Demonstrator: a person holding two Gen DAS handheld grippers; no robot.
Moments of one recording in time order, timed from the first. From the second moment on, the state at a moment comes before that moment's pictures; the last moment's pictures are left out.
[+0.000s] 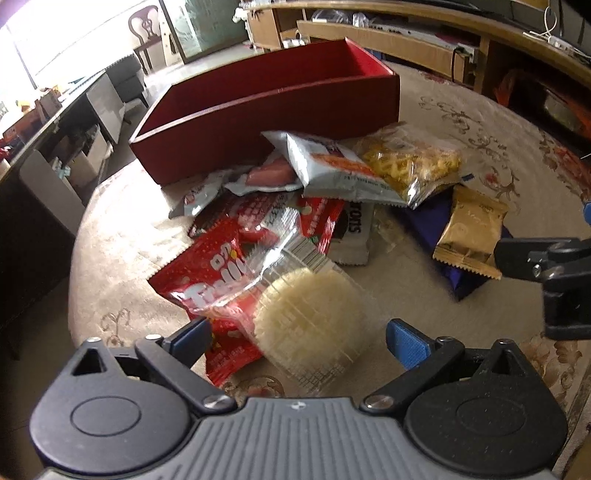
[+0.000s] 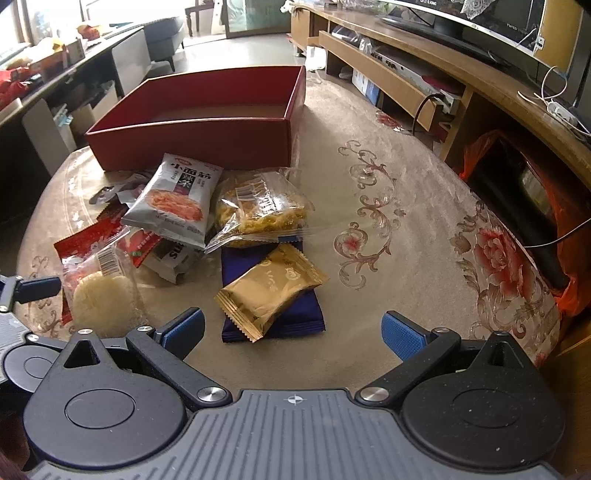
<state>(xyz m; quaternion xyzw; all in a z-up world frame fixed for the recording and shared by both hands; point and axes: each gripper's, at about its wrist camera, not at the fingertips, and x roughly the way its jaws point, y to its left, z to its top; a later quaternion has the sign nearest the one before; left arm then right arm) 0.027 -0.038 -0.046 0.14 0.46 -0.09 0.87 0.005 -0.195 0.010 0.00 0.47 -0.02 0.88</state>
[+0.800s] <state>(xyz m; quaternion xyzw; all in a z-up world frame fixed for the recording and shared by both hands) 0.030 -0.001 -0.037 0.02 0.52 -0.11 0.85 0.060 -0.189 0.031 0.08 0.47 0.06 0.87</state>
